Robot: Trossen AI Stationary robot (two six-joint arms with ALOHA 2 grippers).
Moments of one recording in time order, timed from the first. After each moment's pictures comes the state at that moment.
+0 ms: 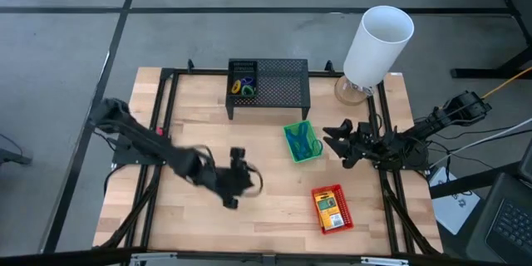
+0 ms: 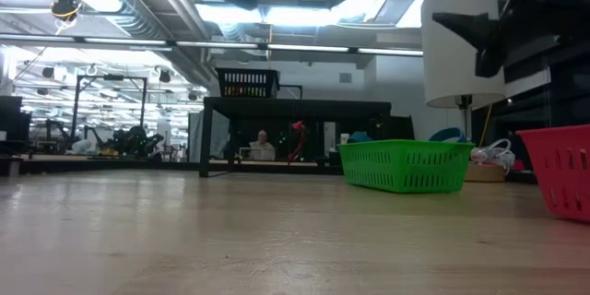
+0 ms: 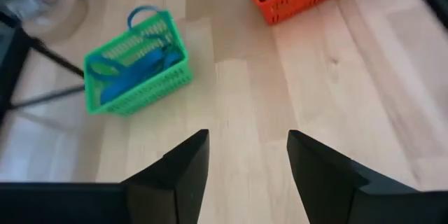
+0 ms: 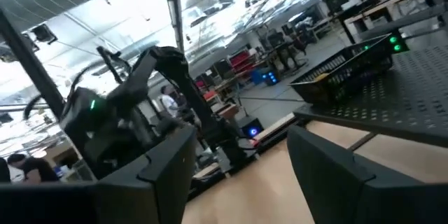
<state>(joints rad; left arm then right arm) -0.52 1.48 1.13 -0.40 -0.44 -0.09 0.44 1.04 0.05 1.31 0.67 0.38</state>
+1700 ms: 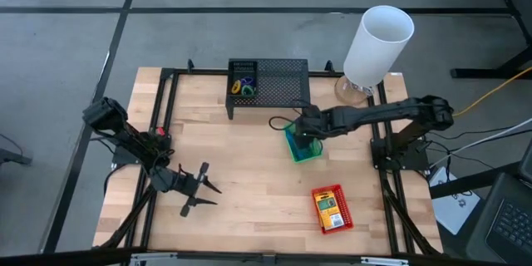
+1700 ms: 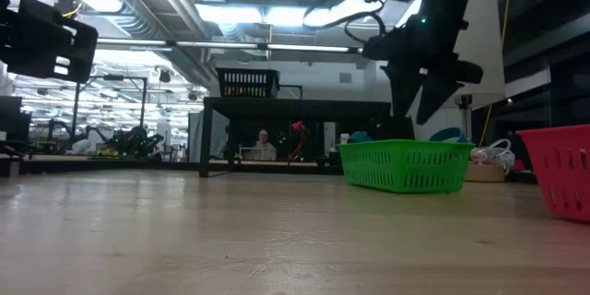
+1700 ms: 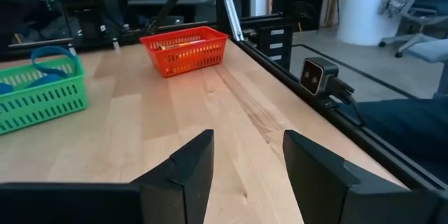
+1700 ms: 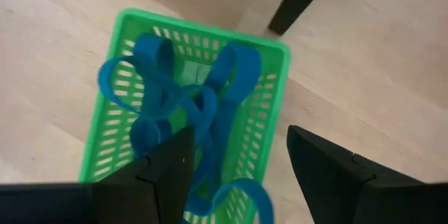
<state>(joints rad) -0.87 1.45 0.15 1.18 -0.50 -0.08 0.02 1.57 1.09 -0.88 0.31 1.01</state>
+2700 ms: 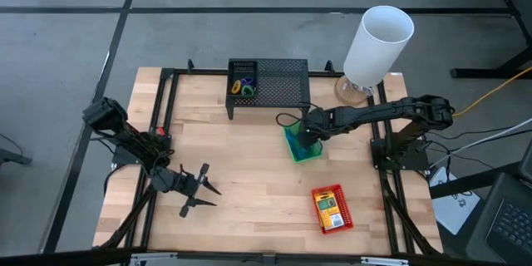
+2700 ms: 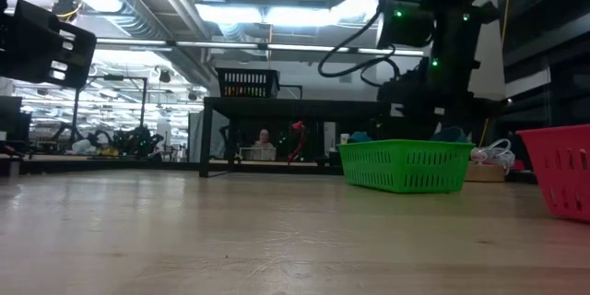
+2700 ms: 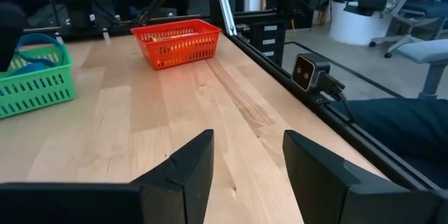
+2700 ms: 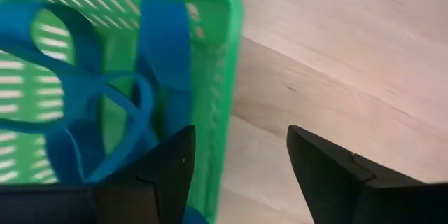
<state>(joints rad) -0.87 1.45 0.15 1.16 -0.47 -0.12 -0.07 1.56 0.89 -0.72 0.20 1.03</state>
